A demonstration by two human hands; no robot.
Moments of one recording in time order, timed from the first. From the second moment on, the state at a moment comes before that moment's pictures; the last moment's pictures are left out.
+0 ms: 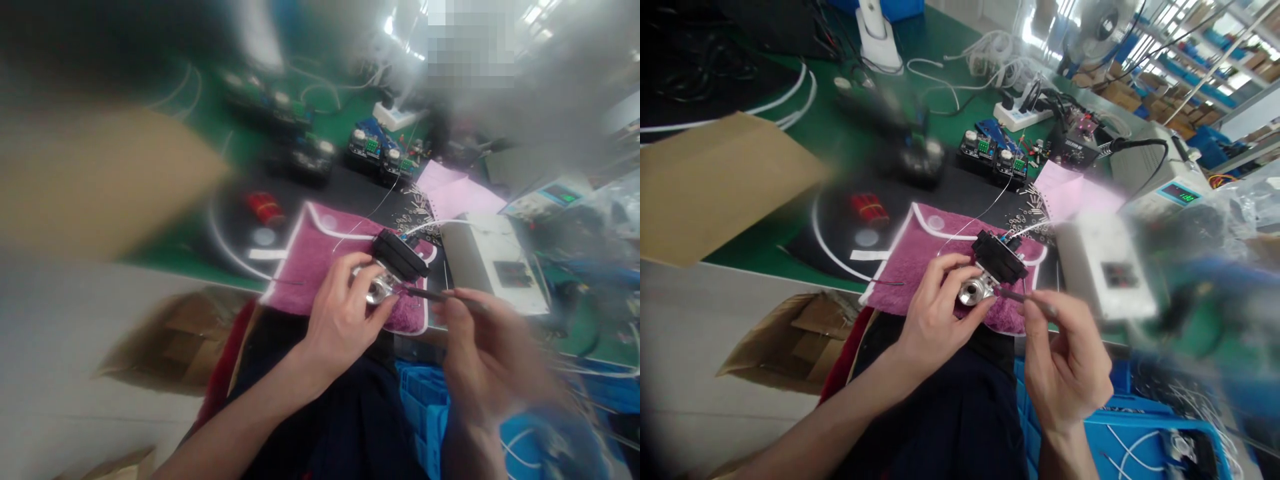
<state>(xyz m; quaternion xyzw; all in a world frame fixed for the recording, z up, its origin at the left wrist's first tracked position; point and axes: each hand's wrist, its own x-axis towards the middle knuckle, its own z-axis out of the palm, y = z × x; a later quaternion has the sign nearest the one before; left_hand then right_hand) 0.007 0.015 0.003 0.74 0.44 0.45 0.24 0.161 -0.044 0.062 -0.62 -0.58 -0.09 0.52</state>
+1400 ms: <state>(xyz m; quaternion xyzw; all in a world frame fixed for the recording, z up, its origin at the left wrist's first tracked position) 0.008 0.028 -0.009 0.80 0.46 0.33 0.20 0.197 -0.063 0.065 -0.55 -0.74 -0.23 0.31</state>
